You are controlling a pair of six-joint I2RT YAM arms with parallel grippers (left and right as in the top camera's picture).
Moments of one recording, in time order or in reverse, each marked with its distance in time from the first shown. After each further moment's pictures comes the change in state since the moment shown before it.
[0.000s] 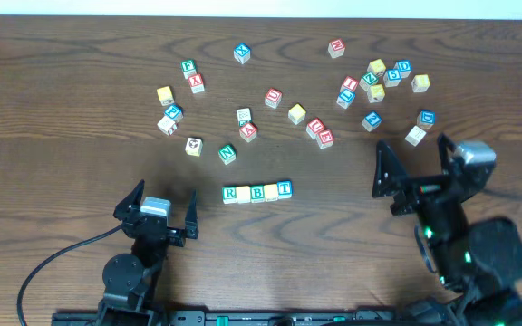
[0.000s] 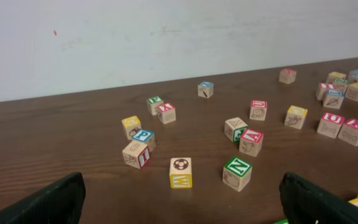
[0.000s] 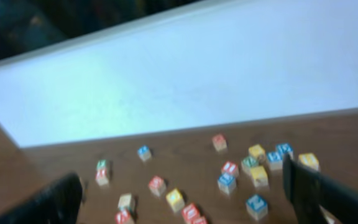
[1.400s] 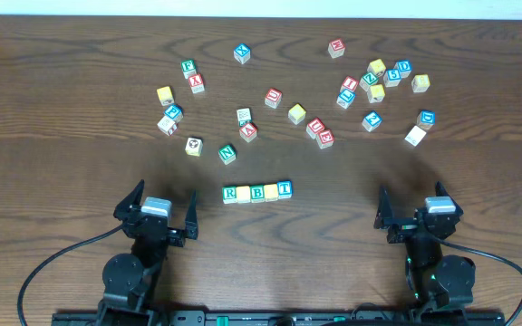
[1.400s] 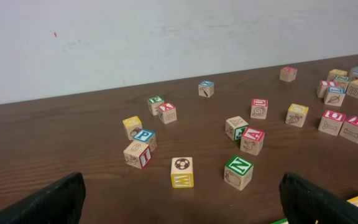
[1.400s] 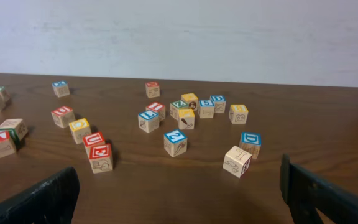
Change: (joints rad) left arm 0.000 0.000 0.002 -0.003 0.000 0.015; right arm -0.311 -0.480 -0.649 0.084 -0.173 -0.256
